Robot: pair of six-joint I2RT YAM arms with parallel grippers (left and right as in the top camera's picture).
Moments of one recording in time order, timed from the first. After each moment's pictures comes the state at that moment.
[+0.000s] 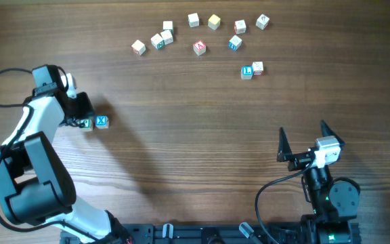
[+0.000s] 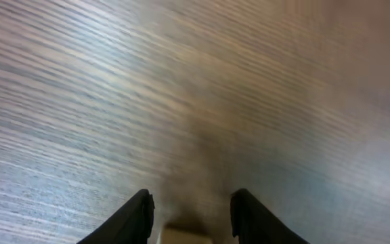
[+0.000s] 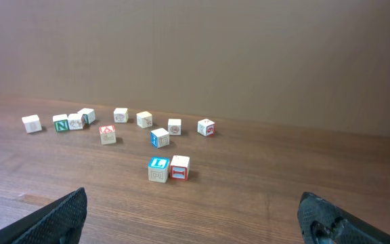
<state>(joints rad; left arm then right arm) 0.34 1.80 1.06 -0.48 0.05 -0.09 0.04 0.01 0.01 0.00 -0.12 -0.06</state>
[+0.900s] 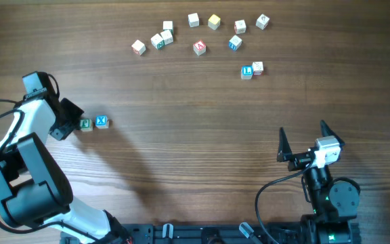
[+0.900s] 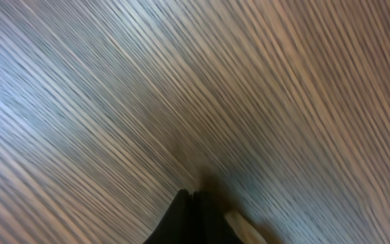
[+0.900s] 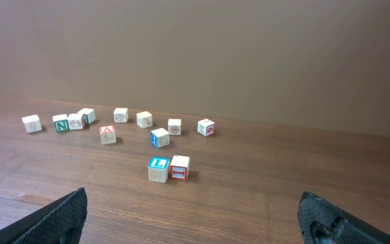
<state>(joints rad) 0.41 1.80 1.06 -0.60 -0.03 -0.52 0.04 0.01 0.01 0.00 -0.12 -0.06</state>
